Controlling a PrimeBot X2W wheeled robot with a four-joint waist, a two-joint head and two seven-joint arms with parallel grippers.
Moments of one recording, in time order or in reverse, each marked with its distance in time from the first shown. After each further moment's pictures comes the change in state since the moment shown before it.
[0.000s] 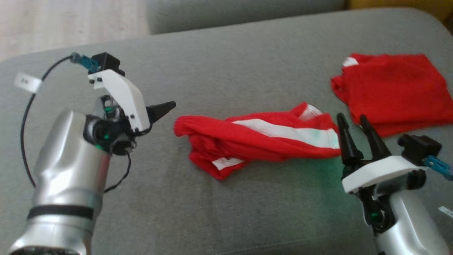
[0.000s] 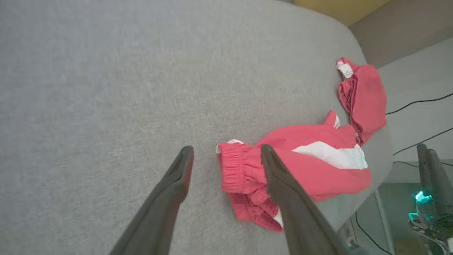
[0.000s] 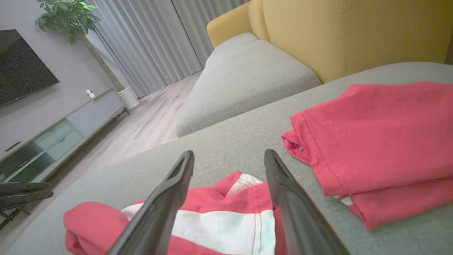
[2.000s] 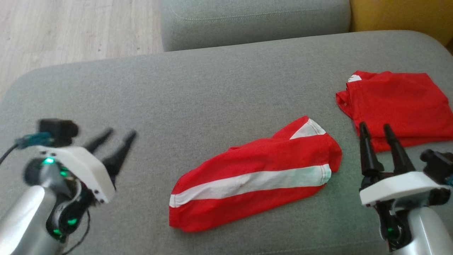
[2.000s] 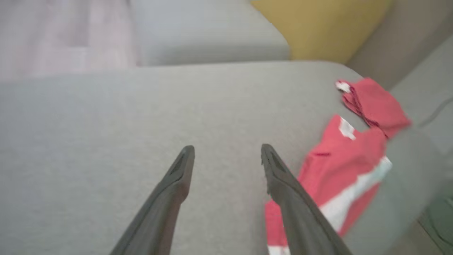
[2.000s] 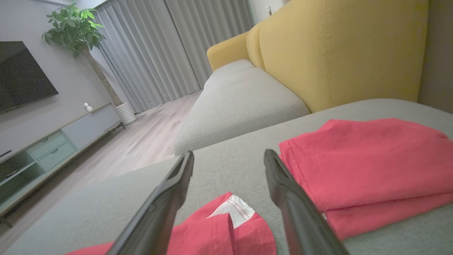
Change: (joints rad) left arm 0.446 0.420 -0.250 -0.585 -0.138 0.075 -0.492; right arm 0.114 0.026 -0.111 -0.132 -0.084 0.000 0.018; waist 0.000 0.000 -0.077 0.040
